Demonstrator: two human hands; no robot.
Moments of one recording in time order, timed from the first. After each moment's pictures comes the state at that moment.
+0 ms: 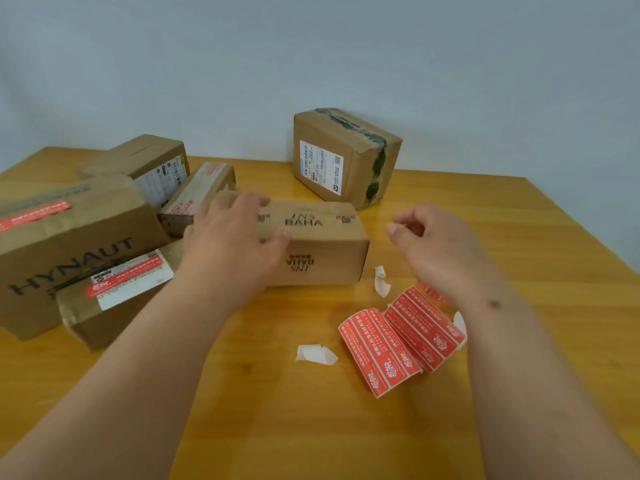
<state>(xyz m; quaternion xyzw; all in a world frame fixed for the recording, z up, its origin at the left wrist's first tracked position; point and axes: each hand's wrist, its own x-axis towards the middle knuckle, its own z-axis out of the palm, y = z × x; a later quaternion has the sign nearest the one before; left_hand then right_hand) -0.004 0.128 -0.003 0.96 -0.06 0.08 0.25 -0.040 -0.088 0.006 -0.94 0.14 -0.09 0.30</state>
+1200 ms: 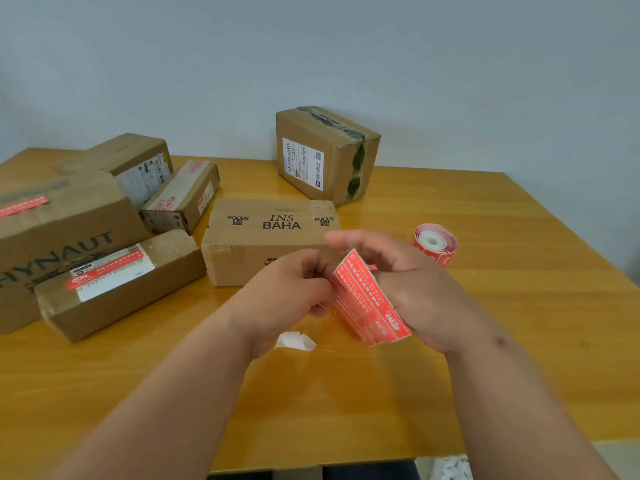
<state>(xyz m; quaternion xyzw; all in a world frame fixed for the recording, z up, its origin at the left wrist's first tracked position) -0.040 0.079 -0.043 0.75 -0.15 -0.21 0.60 -0.090 -0.083 -0.009 -0.83 -0.05 0.03 0.55</state>
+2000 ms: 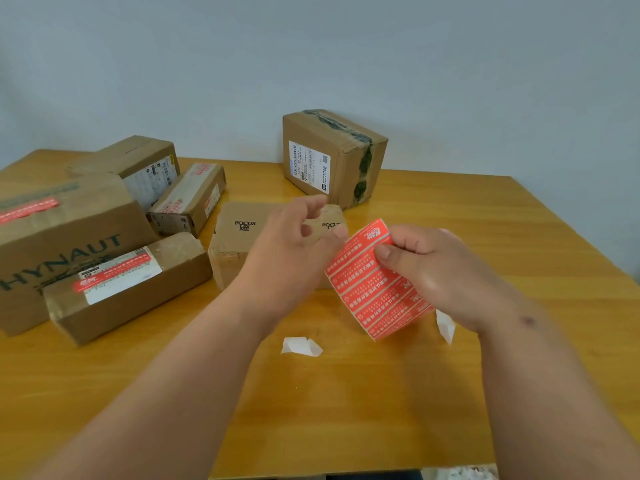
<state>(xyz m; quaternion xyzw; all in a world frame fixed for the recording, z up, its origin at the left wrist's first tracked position) -0.039 0.076 -0.005 0.82 -0.13 -0.03 0.56 -0.079 -0.099 0.012 -0.89 0.00 0.03 0.45</state>
